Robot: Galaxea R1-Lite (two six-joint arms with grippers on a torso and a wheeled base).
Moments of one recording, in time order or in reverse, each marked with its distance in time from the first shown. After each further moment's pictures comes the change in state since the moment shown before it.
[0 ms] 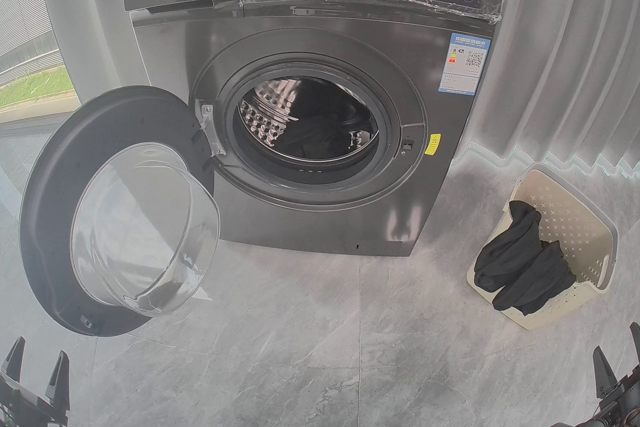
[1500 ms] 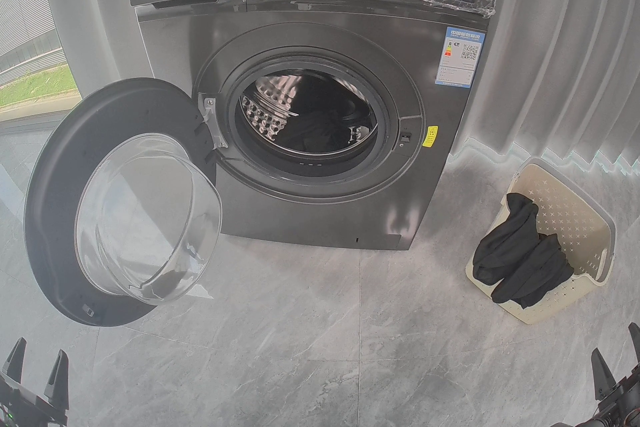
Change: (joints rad) left arm 0.000 0.002 0.000 0.000 -0.001 -0.037; right arm -0.001 0.002 0.000 0.001 0.017 -0.004
